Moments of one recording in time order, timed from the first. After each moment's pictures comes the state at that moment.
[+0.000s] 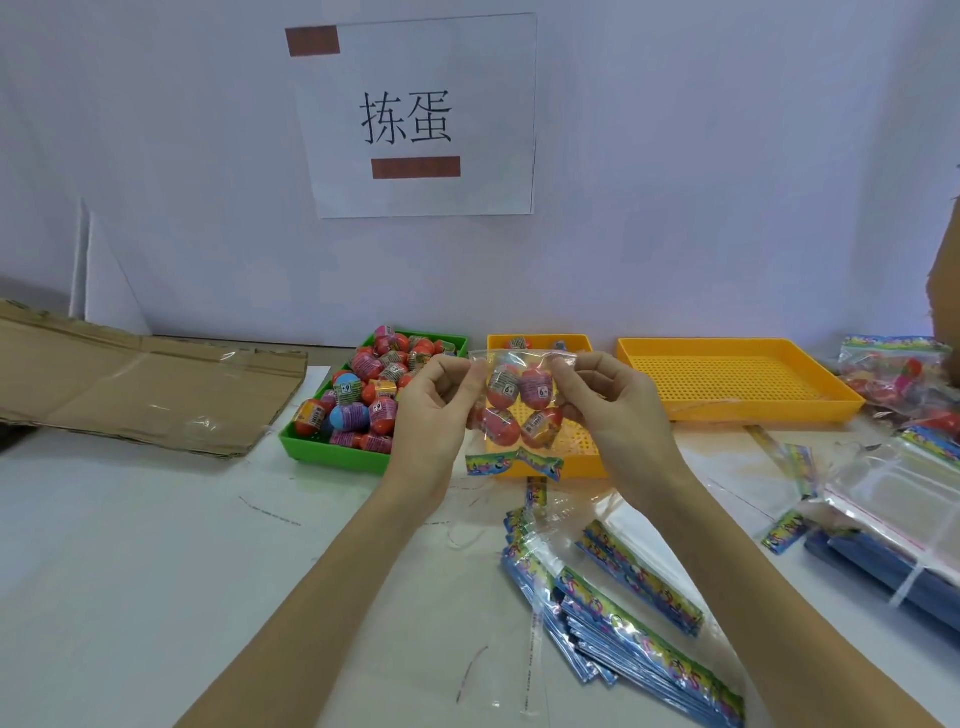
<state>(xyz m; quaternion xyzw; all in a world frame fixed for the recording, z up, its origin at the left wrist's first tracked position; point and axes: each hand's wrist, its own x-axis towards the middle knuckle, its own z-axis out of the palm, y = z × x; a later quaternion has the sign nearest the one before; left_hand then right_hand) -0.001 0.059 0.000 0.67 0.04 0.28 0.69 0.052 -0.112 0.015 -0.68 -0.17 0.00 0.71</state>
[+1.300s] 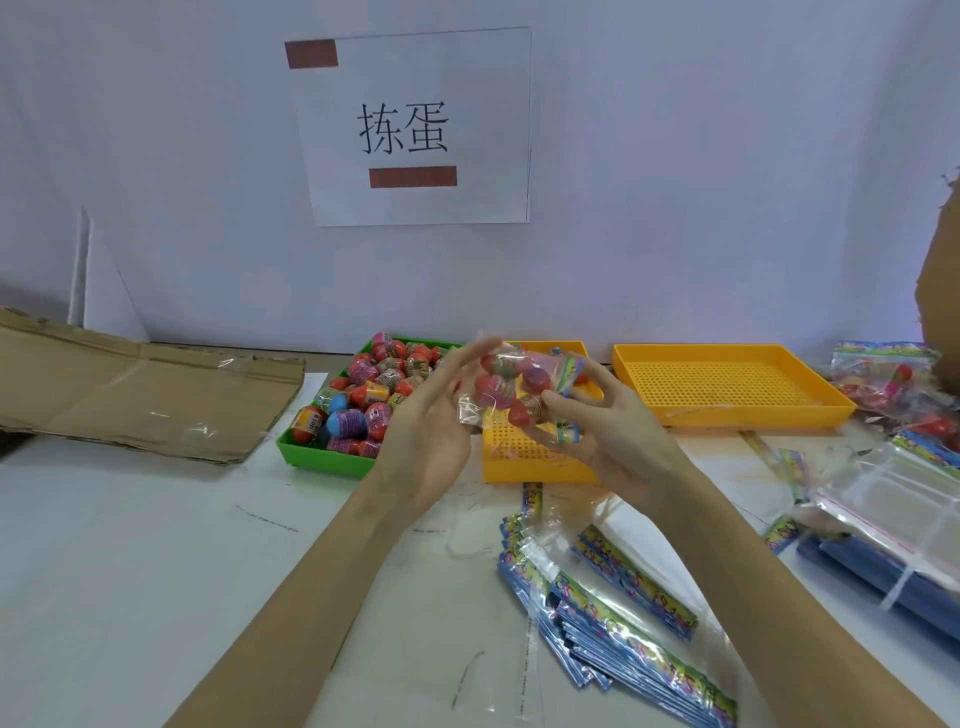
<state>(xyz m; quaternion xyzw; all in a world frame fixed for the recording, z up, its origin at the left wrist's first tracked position) -0.010 0.066 0.015 0.53 -0.08 0.11 0.84 0.059 -0.121 0.019 -0.52 -0.12 0.23 0.81</state>
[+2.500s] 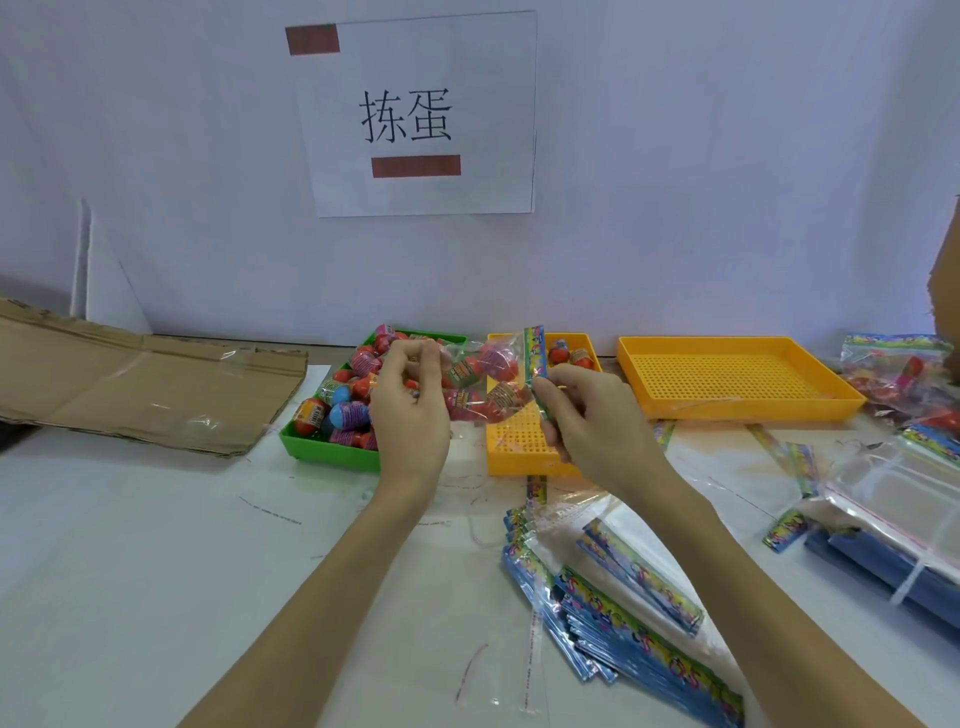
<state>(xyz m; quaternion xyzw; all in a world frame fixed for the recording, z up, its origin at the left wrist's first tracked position) 0.000 0.065 0.003 0.69 0.12 0.42 0.57 0.046 -0.108 0.018 -0.80 -0.32 -0.05 0.50</state>
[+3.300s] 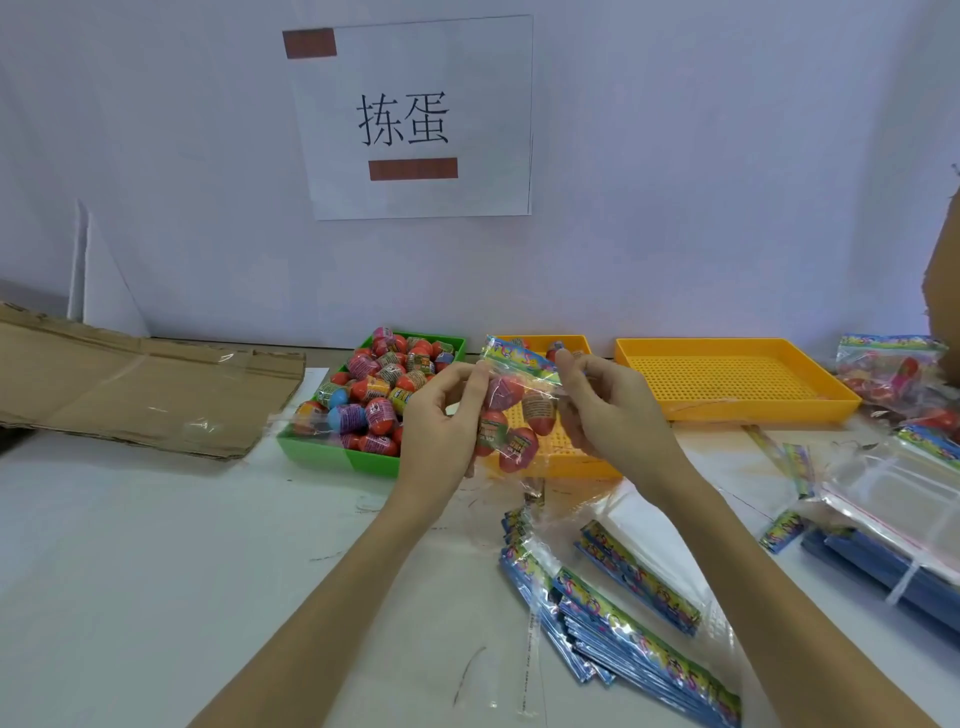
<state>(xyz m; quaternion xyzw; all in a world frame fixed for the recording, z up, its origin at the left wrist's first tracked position) -0.009 0.050 0.000 0.74 0.03 0.31 0.60 0.057 -0.118 0.023 -0.76 -0.26 -0.02 0.60</state>
